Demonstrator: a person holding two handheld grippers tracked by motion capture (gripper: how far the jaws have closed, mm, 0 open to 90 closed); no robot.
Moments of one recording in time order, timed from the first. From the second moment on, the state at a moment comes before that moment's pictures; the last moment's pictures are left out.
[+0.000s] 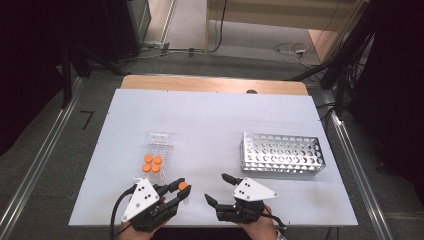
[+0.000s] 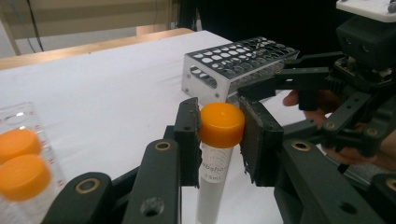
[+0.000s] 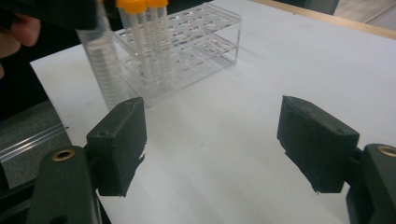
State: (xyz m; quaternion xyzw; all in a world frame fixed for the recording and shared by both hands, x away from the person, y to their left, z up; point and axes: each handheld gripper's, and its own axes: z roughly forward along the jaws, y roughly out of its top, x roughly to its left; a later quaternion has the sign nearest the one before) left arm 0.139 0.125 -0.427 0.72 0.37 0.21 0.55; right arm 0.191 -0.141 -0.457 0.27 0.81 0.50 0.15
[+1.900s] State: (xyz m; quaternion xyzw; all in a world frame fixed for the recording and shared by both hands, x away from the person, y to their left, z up) left arm 0.156 0.218 -0.395 0.63 0.48 0.32 0.52; right arm 0.194 -0.220 -0.451 0.35 0.77 0.50 0.20
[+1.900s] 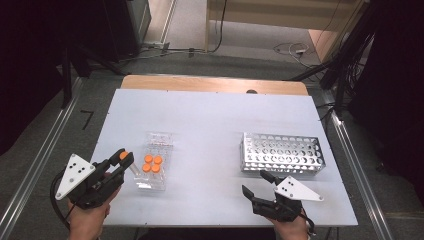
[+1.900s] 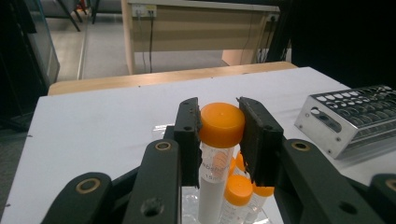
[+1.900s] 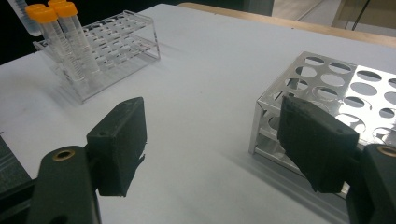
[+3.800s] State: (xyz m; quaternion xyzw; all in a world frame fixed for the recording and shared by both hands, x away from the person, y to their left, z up) left arm 0.163 0.205 -0.428 0.64 0.49 0.32 0.50; right arm 0.194 -0.218 -0.452 0.35 0.77 0.50 0.20
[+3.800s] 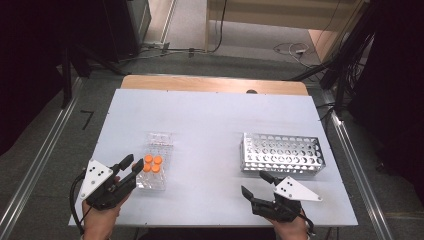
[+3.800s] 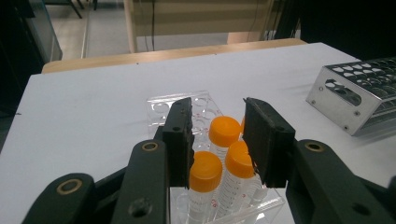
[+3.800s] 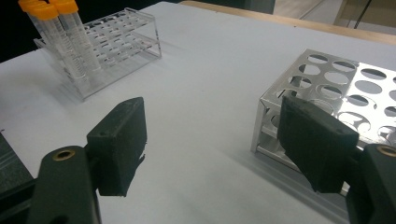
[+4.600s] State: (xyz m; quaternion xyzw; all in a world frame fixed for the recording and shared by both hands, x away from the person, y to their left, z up) left arm 0.160 0.208 -0.428 0.64 0.50 0.30 0.51; right arm 0.203 -0.238 -0.454 0.38 0.76 0.49 0.22
